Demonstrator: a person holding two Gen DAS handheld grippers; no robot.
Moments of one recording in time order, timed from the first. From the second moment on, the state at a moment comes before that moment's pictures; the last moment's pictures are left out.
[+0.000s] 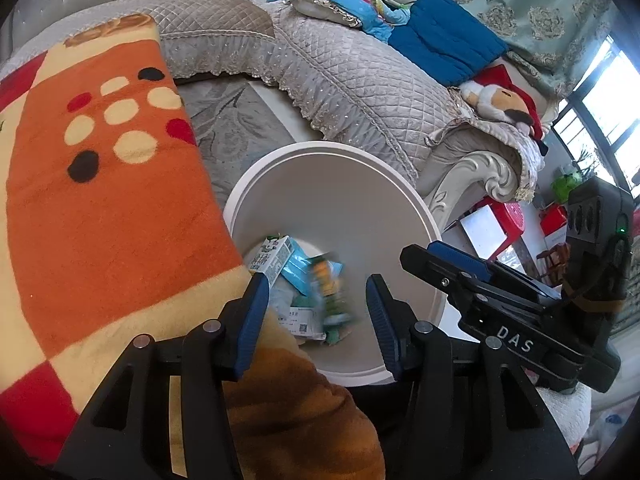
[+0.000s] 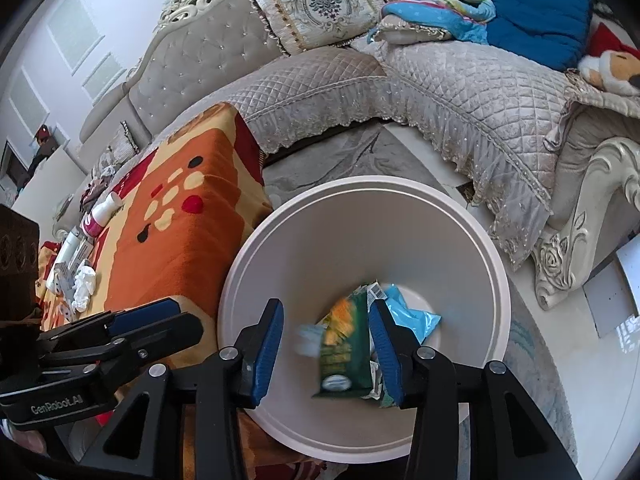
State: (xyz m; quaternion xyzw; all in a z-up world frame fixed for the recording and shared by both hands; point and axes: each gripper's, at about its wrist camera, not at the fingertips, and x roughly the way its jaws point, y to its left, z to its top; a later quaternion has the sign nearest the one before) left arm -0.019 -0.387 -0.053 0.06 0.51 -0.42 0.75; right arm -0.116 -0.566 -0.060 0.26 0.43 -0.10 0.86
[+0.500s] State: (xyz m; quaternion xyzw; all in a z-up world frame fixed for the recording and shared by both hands) left arm -0.022 -0.335 -0.033 0.06 0.48 -0.39 0.78; right arm -0.107 -0.544 -0.050 0.25 0.44 -0.09 0.86
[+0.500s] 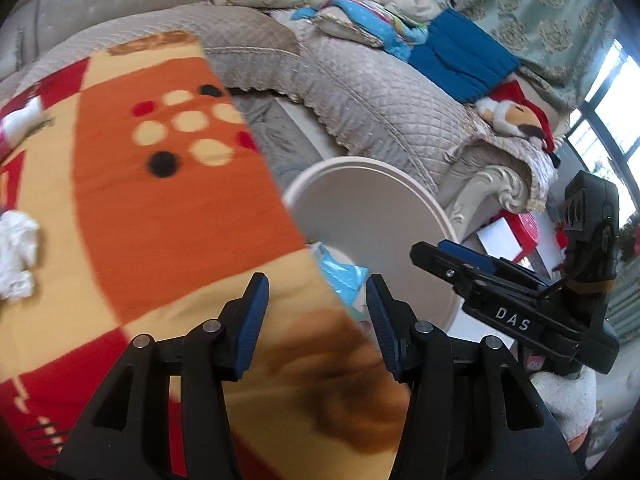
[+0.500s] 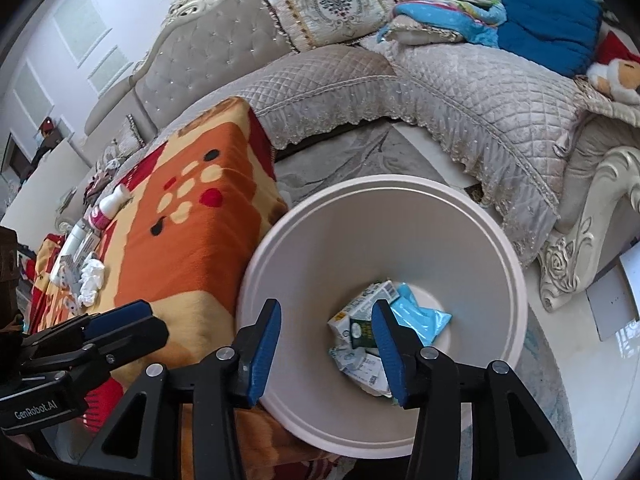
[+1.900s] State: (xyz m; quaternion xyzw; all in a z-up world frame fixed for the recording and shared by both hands) left arm 0.051 0.028 -0.018 -0.08 0.48 -0.10 0.87; right arm 0.010 -0.336 -0.022 0.16 0.47 0.13 0.86
